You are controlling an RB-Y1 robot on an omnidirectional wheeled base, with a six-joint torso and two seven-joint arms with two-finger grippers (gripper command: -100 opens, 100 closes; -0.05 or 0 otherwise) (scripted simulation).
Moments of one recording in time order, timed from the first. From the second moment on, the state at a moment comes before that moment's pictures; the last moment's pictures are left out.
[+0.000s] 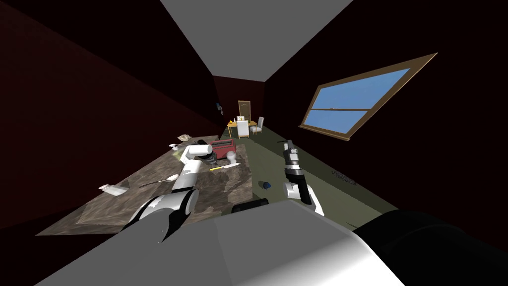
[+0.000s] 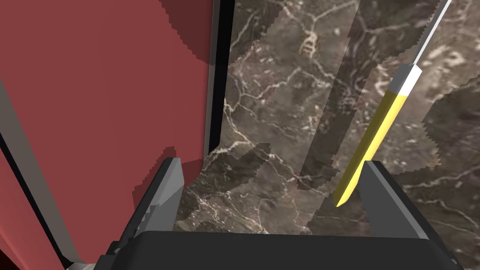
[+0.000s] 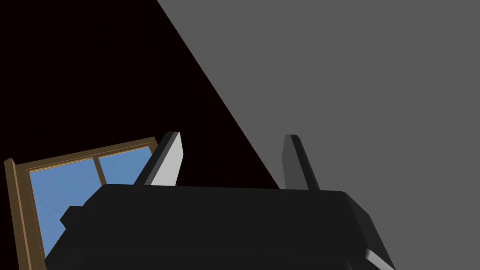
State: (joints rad) left arm -0.65 0.35 0.15 -1.35 0.20 1.55 0.25; right arm 0.47 0.04 -0.06 -2.26 0.09 -0.42 0.10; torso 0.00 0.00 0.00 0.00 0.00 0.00
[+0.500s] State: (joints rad) left arm -0.73 0.34 0.18 -1.21 0.23 1.60 0.19; right arm 0.47 0.04 -0.06 -2.26 0.09 -0.42 0.10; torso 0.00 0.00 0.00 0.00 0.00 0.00
